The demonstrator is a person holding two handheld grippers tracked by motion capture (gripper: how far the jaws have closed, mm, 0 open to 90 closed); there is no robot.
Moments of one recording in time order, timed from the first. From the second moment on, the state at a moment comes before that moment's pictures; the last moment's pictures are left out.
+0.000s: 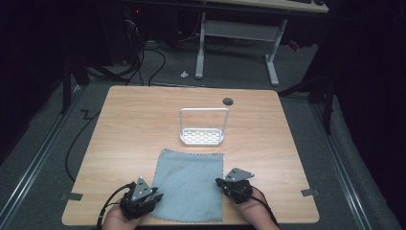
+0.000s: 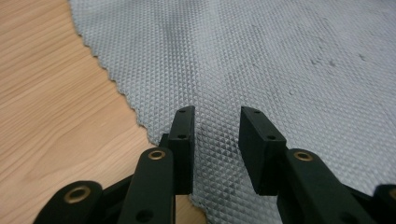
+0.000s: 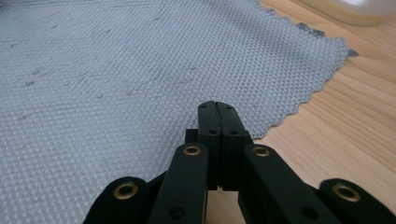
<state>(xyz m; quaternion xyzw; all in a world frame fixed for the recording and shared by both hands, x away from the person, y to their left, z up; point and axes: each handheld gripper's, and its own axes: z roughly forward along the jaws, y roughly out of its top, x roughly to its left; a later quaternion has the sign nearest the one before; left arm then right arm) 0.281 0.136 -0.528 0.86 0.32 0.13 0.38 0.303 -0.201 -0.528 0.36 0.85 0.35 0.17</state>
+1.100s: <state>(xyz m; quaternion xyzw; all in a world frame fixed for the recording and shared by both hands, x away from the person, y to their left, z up) 0.295 0.129 -0.521 0.82 0.34 0.10 0.44 0.292 -0.245 -0.529 0.42 0.82 0.36 0.17</state>
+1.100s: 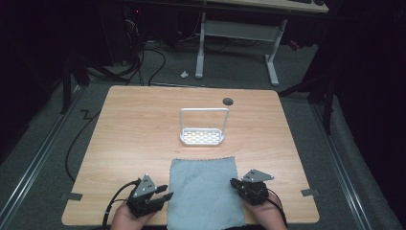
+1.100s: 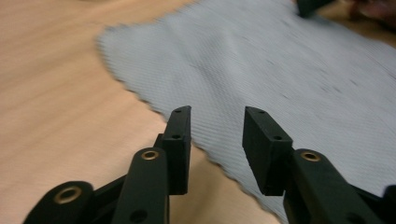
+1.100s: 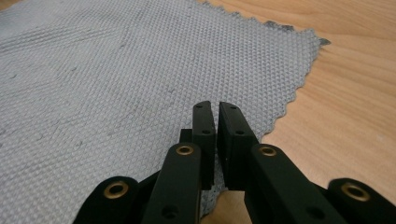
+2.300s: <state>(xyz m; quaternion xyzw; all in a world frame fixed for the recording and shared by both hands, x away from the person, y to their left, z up) 0.383 0.088 -0.535 0.81 0.39 0.10 0.42 0.301 -0.250 -0.525 0.44 0.79 0.38 0.20</state>
